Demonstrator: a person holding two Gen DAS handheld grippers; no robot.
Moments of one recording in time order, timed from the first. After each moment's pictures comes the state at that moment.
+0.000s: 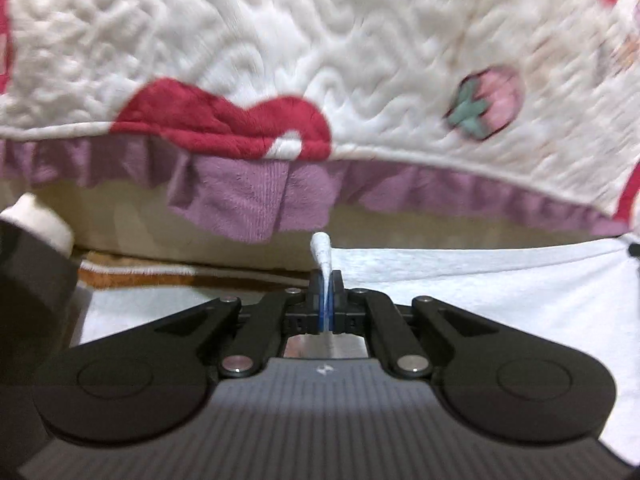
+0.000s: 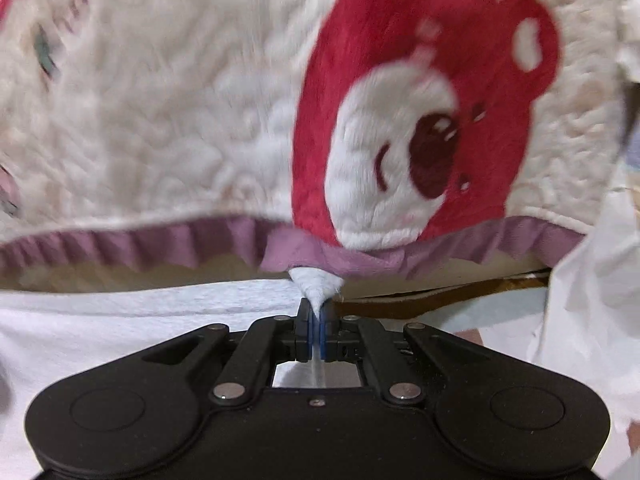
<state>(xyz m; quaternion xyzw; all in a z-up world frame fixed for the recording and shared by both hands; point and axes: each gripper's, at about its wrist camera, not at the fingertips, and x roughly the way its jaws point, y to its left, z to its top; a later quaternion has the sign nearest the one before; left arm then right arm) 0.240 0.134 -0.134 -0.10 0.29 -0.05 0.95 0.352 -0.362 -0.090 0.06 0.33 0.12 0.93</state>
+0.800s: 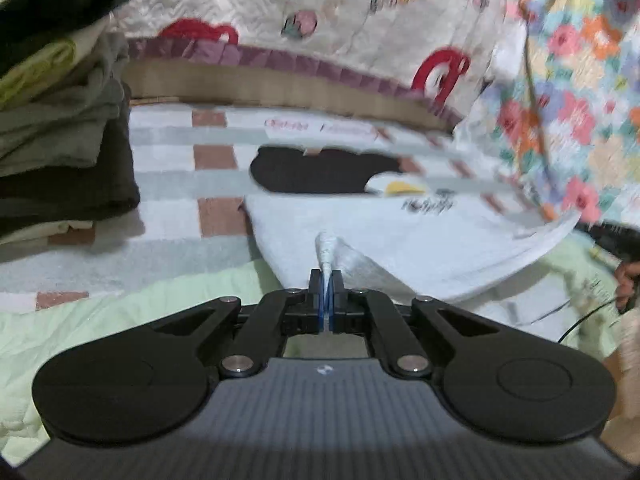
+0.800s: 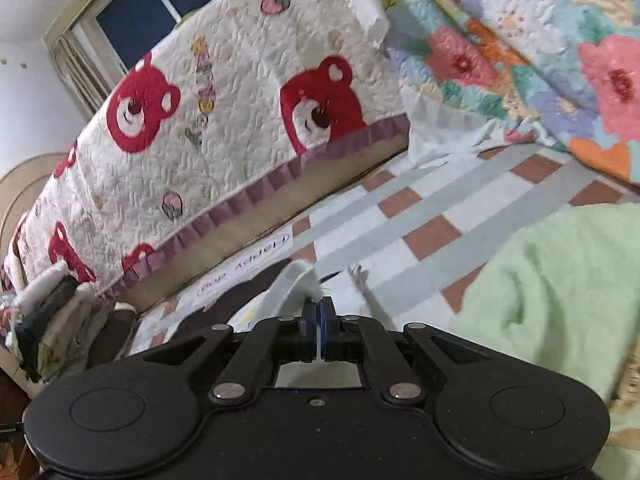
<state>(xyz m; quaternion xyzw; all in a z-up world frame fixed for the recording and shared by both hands) -0.179 0.125 -0.068 -0.13 0.34 -0.17 0.92 -0.103 -0.482 -0.086 0.26 0.25 0.13 0.92</state>
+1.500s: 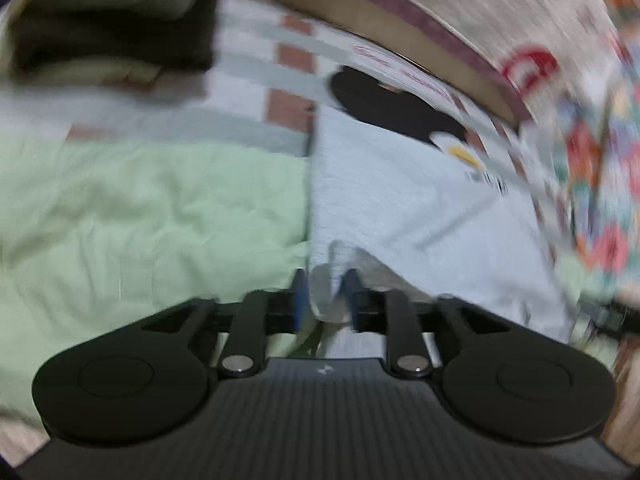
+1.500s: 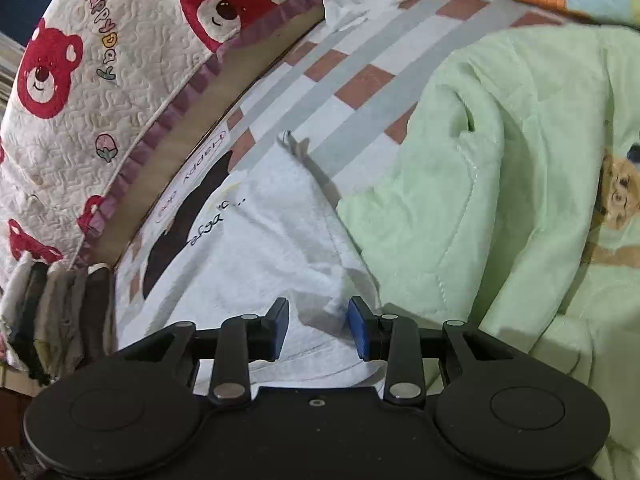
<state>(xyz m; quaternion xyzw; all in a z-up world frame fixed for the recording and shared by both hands) -0.184 0.148 -0.133 -0.29 0.47 -0.04 0.83 -0.099 -0.469 -0.139 0.32 0.45 0.07 0.83</state>
